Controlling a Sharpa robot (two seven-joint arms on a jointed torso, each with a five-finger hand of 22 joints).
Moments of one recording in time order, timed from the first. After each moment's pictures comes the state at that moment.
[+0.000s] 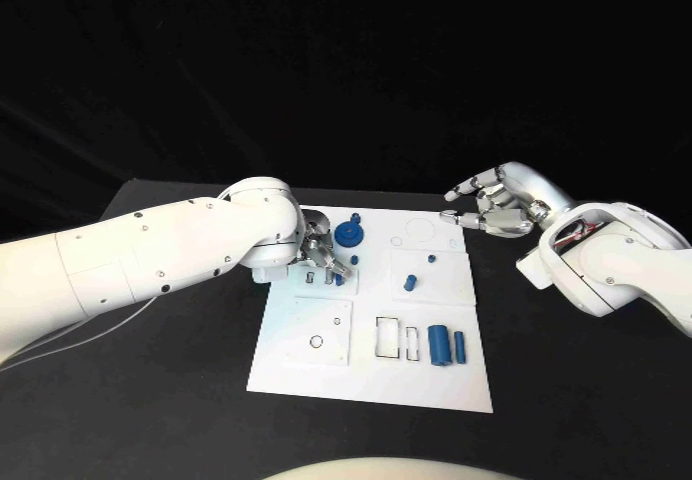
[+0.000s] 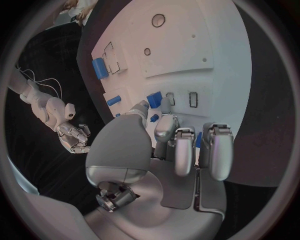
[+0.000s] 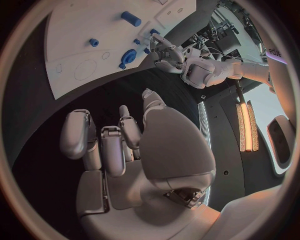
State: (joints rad) left arm 1.32 -0.64 -0.03 1.45 -1.06 0.22 -0.70; left_hand 1.16 -0.05 0.08 0.29 0.23 1.04 0.06 0.36 0.57 1.36 -0.01 1.16 1.16 1.47 -0.07 1.57 1.31 0.01 1.46 0.03 1.57 1.31; right arm 1.34 -0.99 -0.12 1.69 -1.03 -0.52 -0.05; right_hand 1.37 -0.12 -0.01 0.29 0.36 0.96 0.15 0.12 0.20 1.34 0.06 1.27 1.29 1.47 -0.01 1.49 1.31 0.07 1.37 0.10 1.20 1.29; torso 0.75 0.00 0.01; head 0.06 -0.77
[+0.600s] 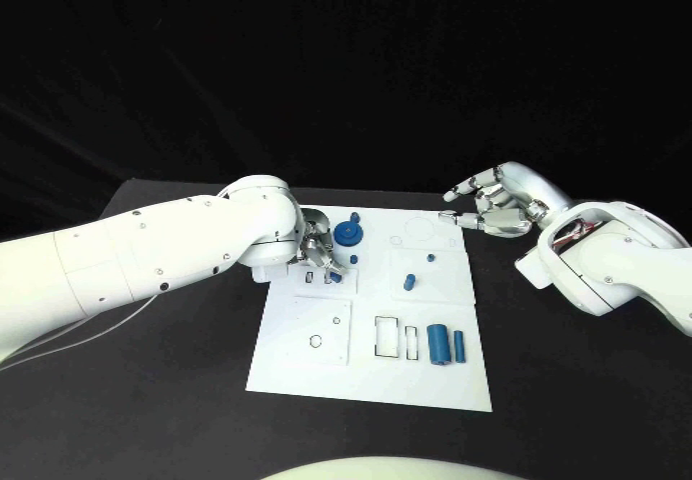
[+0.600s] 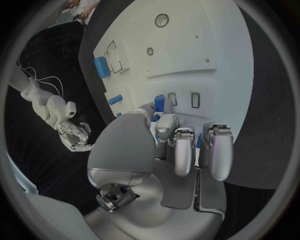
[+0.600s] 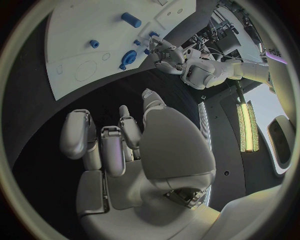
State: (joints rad) left arm 1.32 -0.64 -0.03 1.45 -1.04 0.21 -0.70; left_hand 1.34 -0.05 0.32 0.27 0.24 1.00 0.06 0.35 0.61 1.34 -0.02 1.13 1.14 1.47 -0.08 1.57 1.31 0.01 1.46 0.03 1.57 1.31; right arm 1.34 -0.99 -0.12 1.69 -1.03 -0.51 -0.06; right_hand 1.37 -0.12 -0.01 0.29 0.37 0.96 0.15 0.12 0.20 1.34 0.06 1.27 1.29 1.47 -0.01 1.49 1.31 0.07 1.37 0.10 1.20 1.29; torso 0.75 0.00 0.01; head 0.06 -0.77
